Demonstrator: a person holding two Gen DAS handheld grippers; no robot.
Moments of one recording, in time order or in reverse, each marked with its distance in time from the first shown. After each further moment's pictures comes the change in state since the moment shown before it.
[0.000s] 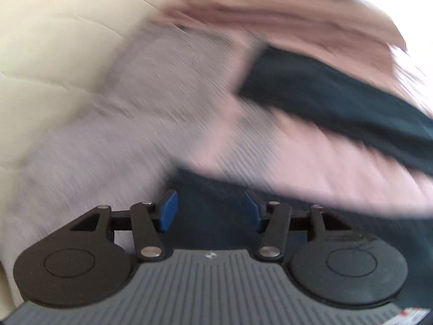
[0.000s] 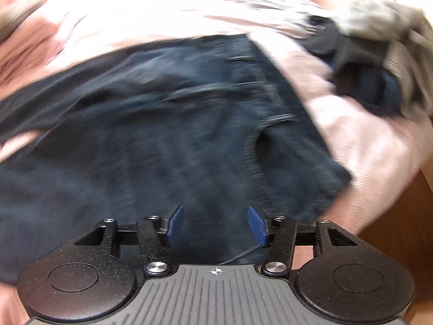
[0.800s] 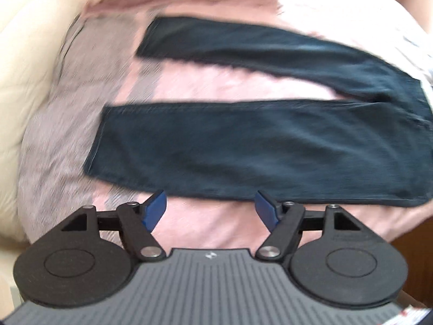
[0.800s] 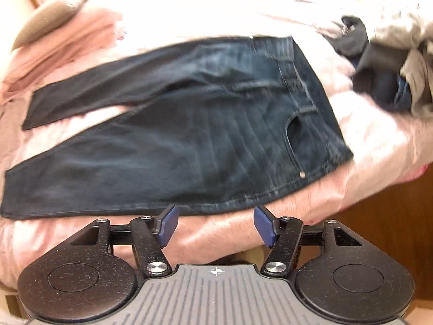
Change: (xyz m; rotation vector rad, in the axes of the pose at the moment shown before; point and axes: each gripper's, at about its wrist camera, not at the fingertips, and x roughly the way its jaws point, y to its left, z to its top) left arm -0.217 -0.102 -0.052 0.248 0.167 -0.160; right arm -0.160 0.028 0.009 -0.042 0.122 0.177
